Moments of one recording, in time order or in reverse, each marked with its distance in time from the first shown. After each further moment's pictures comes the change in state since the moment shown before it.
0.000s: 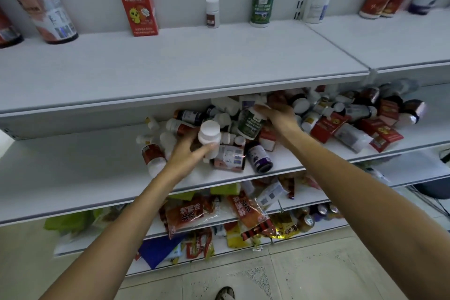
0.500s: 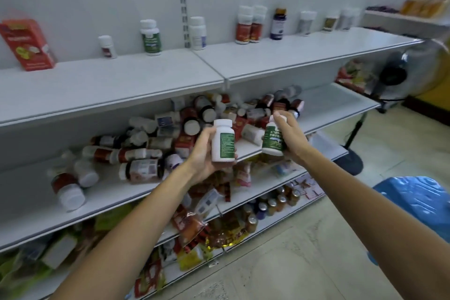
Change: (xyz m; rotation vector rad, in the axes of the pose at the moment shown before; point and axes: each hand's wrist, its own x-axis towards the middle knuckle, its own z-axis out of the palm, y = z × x) left_hand -0.034 0.146 0.204 -0.791 -0.475 -0.345; right_hand -0.114 -0.038 -0.246 -0.061 0.159 -0.126
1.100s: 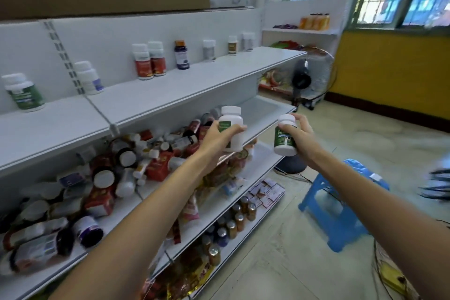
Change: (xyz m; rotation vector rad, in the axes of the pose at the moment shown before) left_hand 0.075 -0.010 0.229 0.426 -0.096 0.230; right_hand -0.025 -0.034 -0.219 0.017 0.376 -0.097
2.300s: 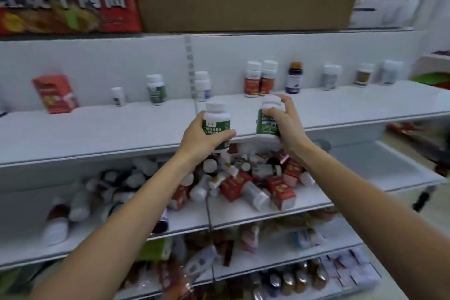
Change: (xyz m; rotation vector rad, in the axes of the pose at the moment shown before) left_hand 0.003 0.054 -0.165 0.347 0.669 0.246; right_hand 0.080 -0.072 0.238 0.193 -0.631 -0.238
